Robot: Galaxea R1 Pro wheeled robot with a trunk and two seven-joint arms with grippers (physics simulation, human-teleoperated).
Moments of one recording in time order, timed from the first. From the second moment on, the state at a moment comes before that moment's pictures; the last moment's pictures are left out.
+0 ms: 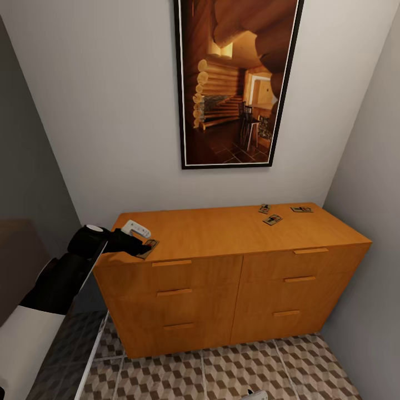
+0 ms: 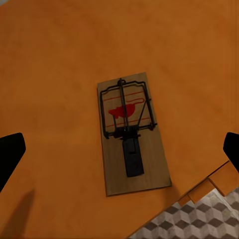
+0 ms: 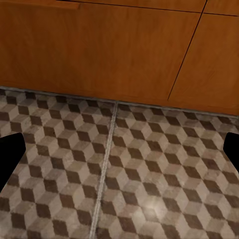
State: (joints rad) left arm -0.82 0.25 -0.25 -1.36 -0.23 0.98 -0.60; right arm -0.24 0.13 0.26 -0.22 0.07 -0.56 -0.10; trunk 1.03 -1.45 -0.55
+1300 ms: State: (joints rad) left arm -0.82 0.25 -0.25 -1.35 -0.23 0.98 -0.60; right arm -0.24 0.13 0.26 -0.22 0.07 -0.56 -0.10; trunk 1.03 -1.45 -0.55
